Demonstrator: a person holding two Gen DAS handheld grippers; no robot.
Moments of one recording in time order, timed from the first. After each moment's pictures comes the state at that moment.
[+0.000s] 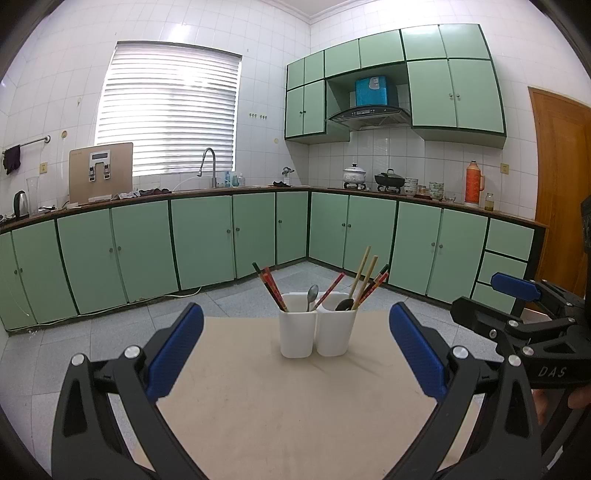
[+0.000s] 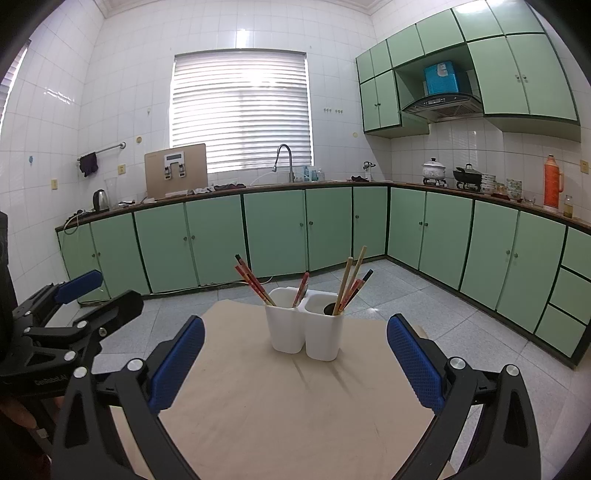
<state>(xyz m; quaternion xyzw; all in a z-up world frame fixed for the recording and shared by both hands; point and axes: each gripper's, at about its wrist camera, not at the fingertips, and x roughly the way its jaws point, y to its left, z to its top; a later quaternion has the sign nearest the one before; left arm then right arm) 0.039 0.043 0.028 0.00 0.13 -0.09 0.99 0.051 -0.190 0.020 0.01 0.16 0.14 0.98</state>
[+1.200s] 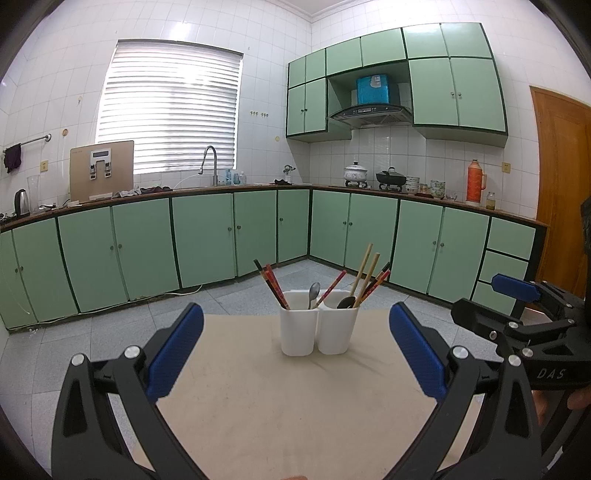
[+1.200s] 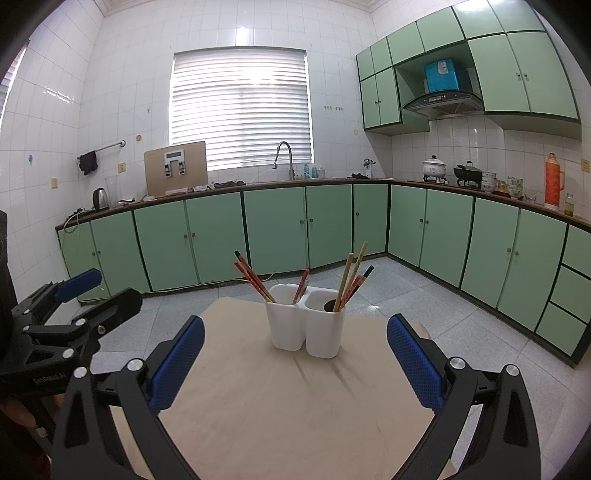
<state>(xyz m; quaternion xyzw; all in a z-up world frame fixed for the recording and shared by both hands) 0.040 0.043 0.024 0.00 0.14 -0.08 0.99 0.054 -0.187 0.011 0.01 0.17 0.14 0.98</state>
